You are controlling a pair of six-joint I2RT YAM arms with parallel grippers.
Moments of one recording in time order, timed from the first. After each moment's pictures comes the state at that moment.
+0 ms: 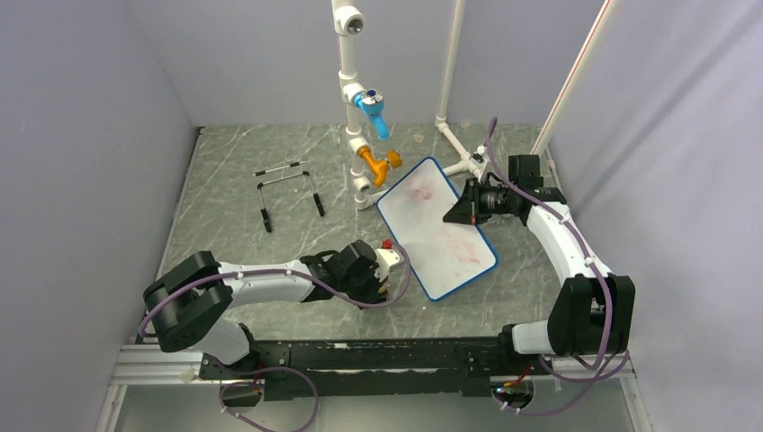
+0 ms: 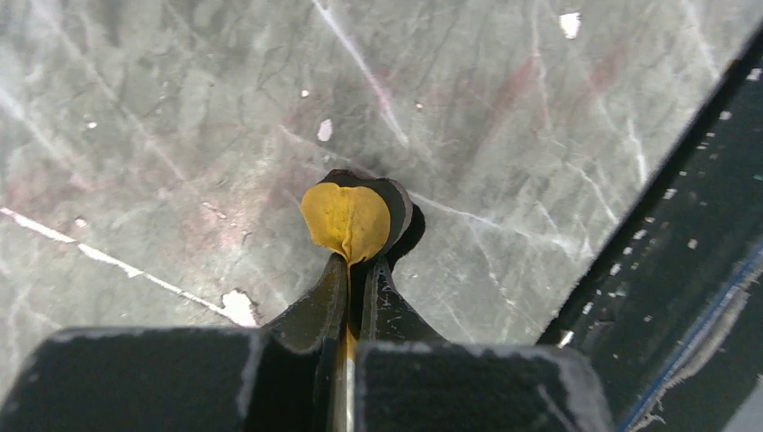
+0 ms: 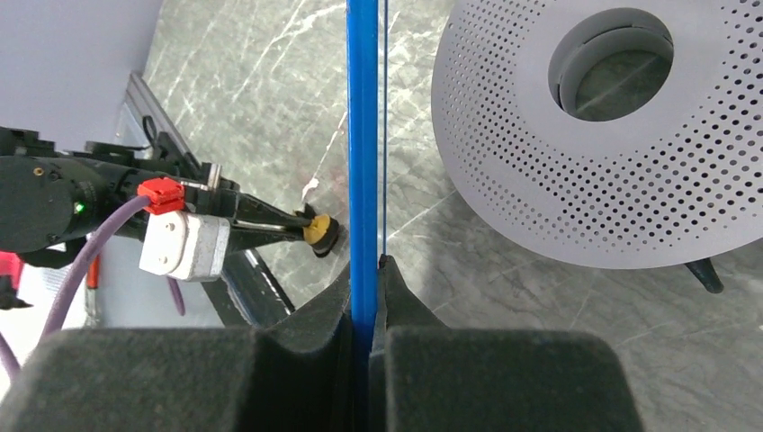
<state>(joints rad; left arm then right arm) -1.00 1.48 0.69 -0.07 0.16 -0.10 0.03 1.36 1.03 -0.58 -0.91 0.01</state>
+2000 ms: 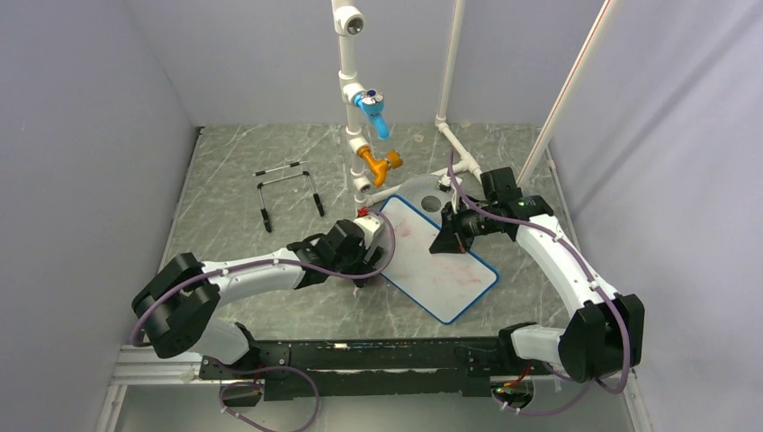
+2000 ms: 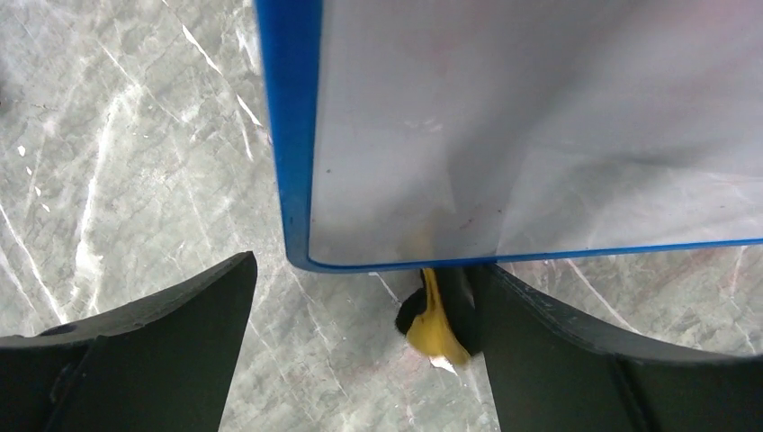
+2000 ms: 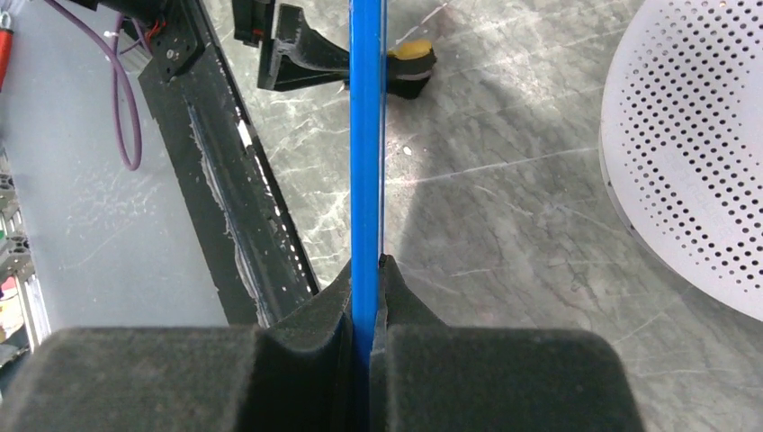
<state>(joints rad) -0.88 1.43 0.74 -0.11 -0.18 -0.17 0.25 1.24 1.00 -0.81 -0.88 -0.36</state>
